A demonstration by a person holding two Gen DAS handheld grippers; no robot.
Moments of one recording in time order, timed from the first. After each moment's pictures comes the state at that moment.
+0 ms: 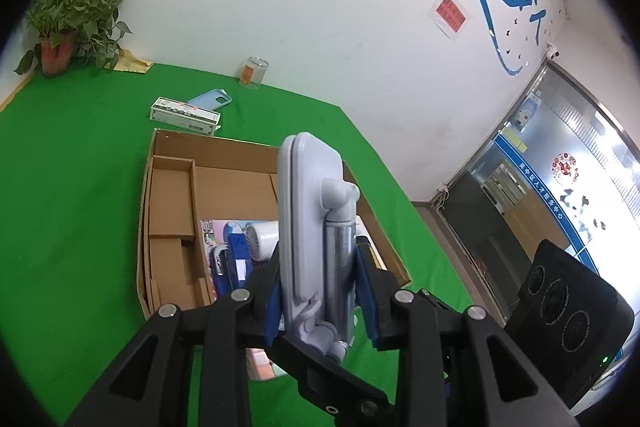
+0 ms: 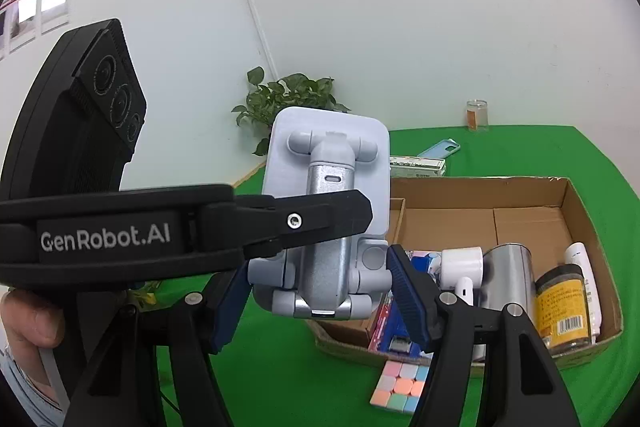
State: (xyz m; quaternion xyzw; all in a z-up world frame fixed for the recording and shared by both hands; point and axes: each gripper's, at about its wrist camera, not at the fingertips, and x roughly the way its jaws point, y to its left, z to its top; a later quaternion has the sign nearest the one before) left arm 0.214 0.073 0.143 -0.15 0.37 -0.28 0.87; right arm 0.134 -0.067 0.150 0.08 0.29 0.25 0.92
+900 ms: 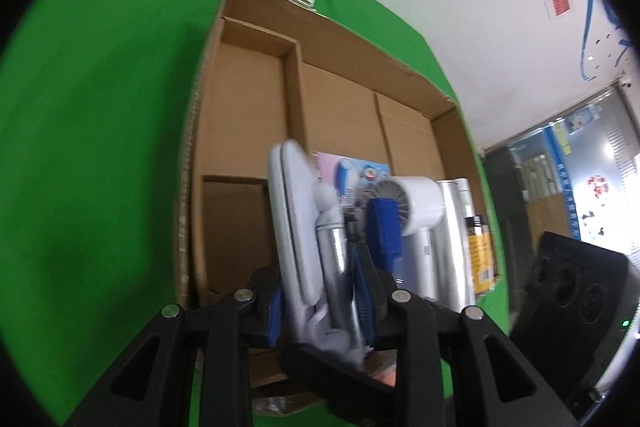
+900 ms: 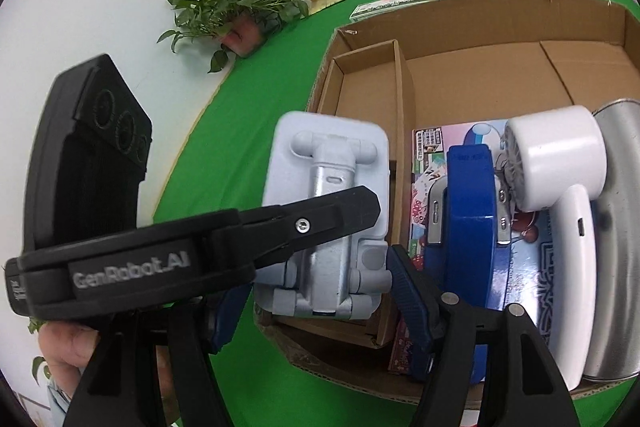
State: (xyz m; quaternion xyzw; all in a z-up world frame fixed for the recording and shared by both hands) left arm 0.338 0.117 -0.013 -0.19 0.54 -0.22 0.79; right arm 0.293 -0.028 -0.022 0.18 0.52 0.25 0.80
